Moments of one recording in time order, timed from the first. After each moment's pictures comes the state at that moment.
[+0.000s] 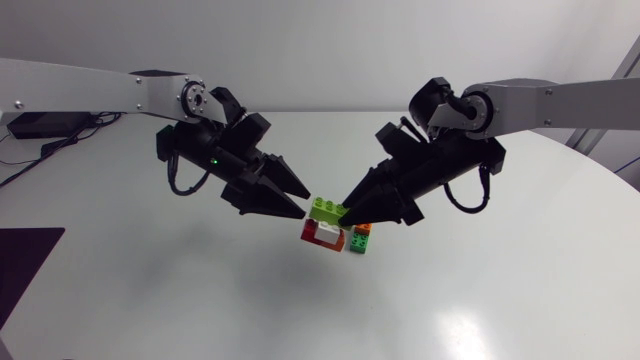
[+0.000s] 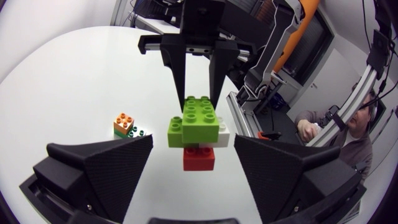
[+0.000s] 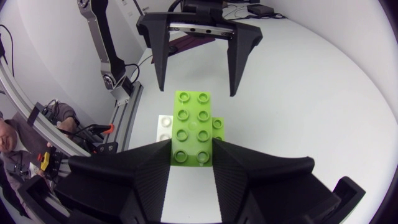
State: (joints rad) left arm -0.32 1.94 1.49 -1.09 1.11 1.13; right arm 0.32 1.71 1.27 -0.81 -0.97 -0.88
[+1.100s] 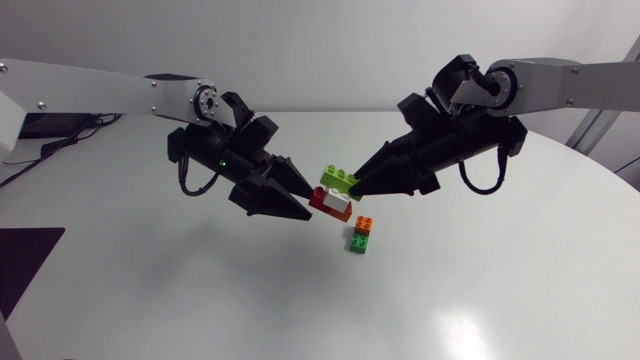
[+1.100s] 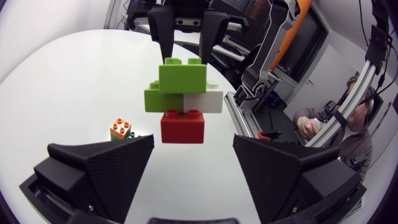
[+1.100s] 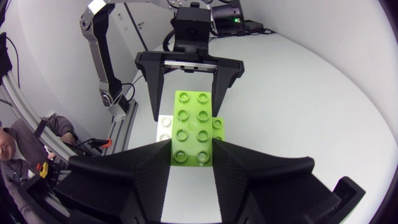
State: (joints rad) left arm -0.34 1.99 1.53 -1.10 1.13 1.17; right arm 0.24 1.71 1.35 -0.83 -1.05 -0.88
